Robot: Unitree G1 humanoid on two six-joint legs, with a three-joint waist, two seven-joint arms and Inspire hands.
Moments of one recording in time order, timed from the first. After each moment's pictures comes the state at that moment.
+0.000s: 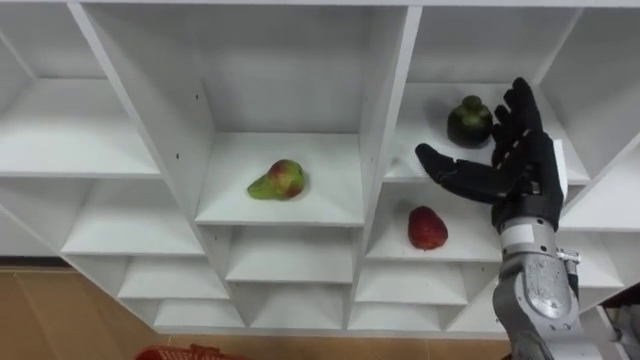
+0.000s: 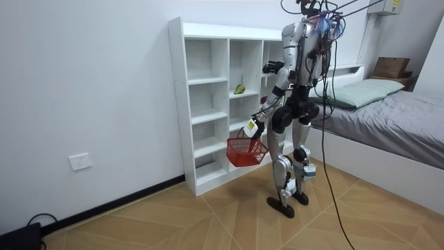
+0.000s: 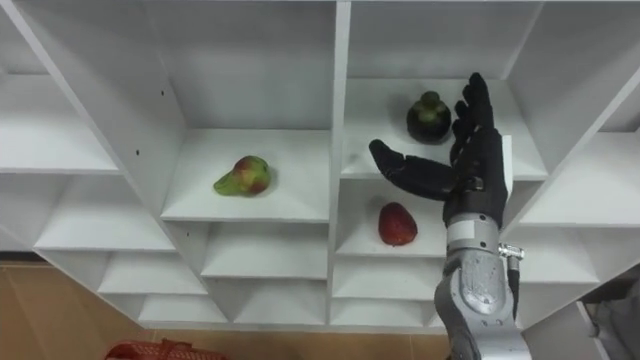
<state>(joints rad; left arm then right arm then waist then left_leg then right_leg) 0.19 0.18 0.00 1.01 0.08 -0.08 0.12 0.02 -0.26 0.13 0.07 0.34 -0.21 -0.32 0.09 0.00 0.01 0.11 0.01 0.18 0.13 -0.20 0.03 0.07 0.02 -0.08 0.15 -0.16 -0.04</state>
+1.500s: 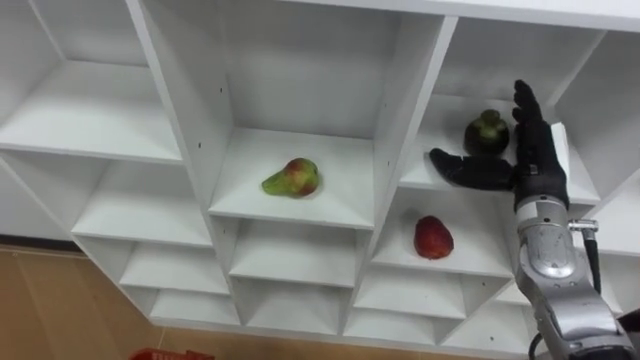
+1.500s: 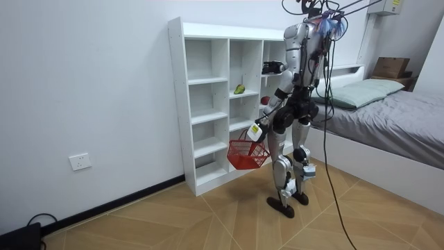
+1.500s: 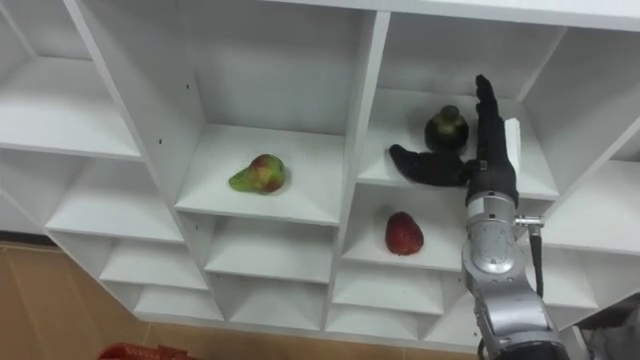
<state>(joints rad) 0.21 0.18 0.03 0.95 0.08 0.02 0.05 -0.17 -0.35 0.09 0.35 0.08 -0.09 -0.31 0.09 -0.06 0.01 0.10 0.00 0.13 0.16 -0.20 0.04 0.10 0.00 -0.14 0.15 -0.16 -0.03</state>
